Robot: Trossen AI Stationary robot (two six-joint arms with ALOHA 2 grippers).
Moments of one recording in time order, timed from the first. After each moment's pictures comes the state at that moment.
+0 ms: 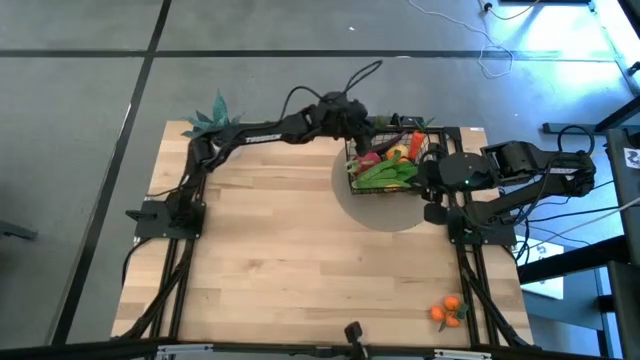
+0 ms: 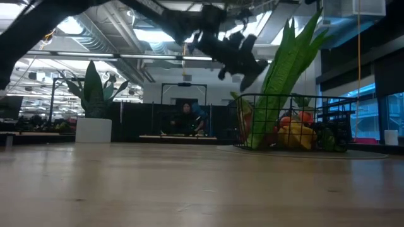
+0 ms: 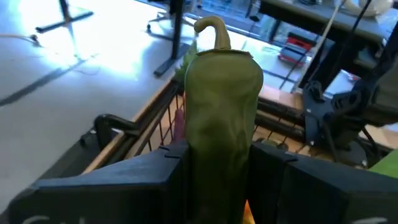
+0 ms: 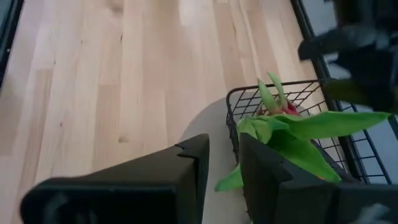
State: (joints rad) left arm 0.42 2.12 1.79 0.08 0.13 -0.17; right arm 0.16 1.06 1.39 -1.17 0.27 0.13
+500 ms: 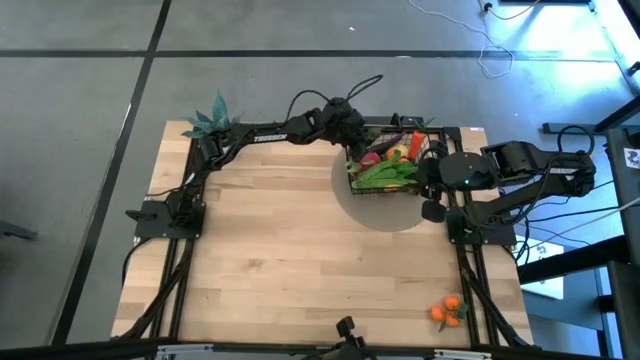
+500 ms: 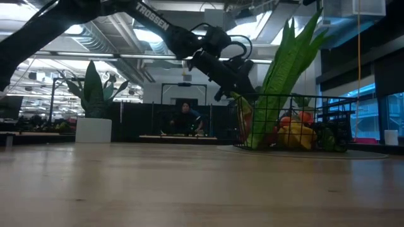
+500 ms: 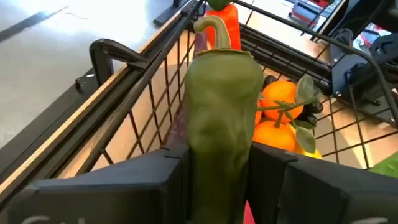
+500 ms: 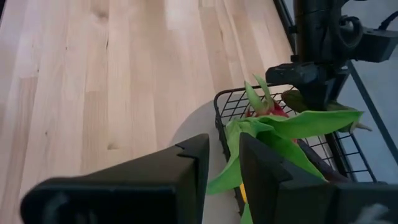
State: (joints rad) left arm 0.46 2.21 1.79 -0.03 0.19 -0.18; right arm 0.16 1.06 1.39 -1.16 0.32 0.15
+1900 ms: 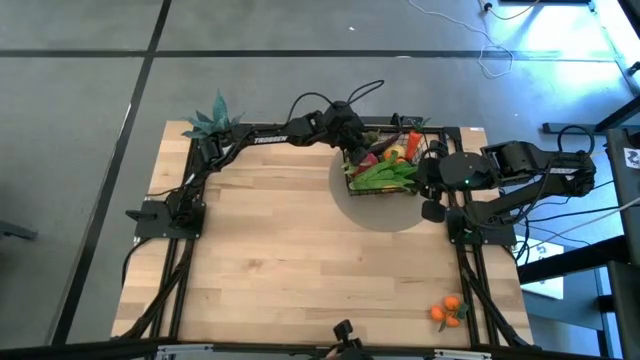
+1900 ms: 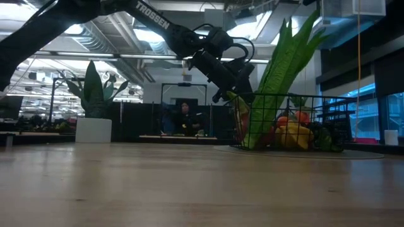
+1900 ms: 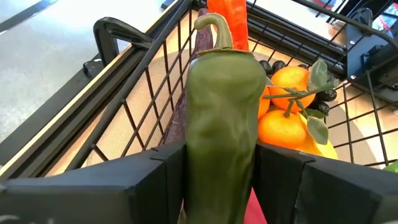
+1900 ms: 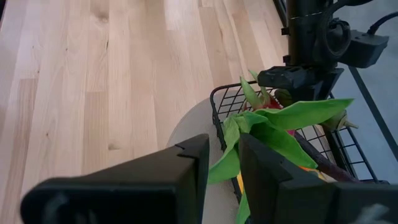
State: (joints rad) left arm 0.44 2.21 1.79 -0.10 0.14 -0.17; right arm 0.16 1.06 1.39 -1.16 0.32 0.15
